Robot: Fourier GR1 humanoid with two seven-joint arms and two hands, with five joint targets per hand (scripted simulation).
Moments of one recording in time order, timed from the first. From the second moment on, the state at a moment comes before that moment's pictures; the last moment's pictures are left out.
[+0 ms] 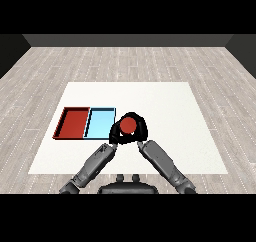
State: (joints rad) left arm -0.38 0.02 -0.57 -1.21 0.39 0.55 -0.35; right arm -0.44 -0.01 0.54 -1.49 -0.25 -0.53 -0.35
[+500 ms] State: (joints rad) left arm -0.38 0.01 -0.54 -1.20 0.39 0.57 -0.46; right arm -0.45 0.00 0.55 -1.50 -0.25 -0.52 -0.29
